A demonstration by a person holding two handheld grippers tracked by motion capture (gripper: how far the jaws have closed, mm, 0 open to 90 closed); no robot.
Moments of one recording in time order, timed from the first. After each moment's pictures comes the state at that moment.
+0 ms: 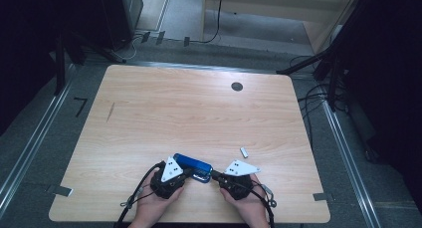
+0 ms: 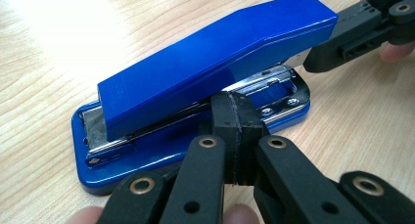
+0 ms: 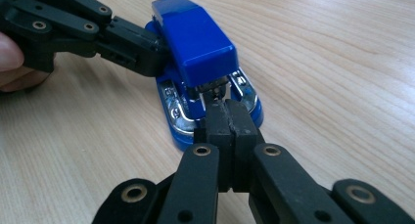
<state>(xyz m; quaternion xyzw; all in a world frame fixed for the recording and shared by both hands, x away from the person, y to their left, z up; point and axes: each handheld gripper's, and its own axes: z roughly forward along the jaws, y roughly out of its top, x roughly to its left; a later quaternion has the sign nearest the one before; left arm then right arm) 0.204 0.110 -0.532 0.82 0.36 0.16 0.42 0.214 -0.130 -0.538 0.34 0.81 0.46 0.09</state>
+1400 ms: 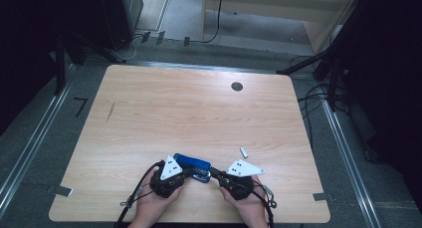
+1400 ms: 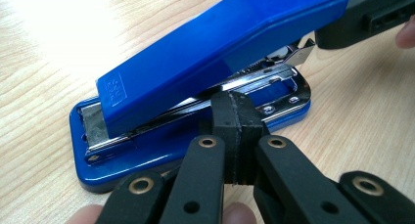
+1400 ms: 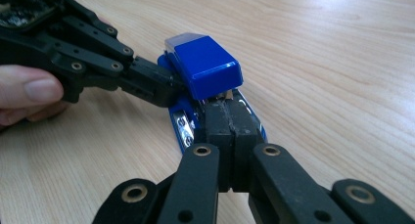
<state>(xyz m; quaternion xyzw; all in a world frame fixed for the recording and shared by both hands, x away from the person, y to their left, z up) 0.207 0.111 -0.533 0.82 0.36 0.14 0.41 0.210 -0.131 -0.527 0.34 0.79 0.50 0.10</state>
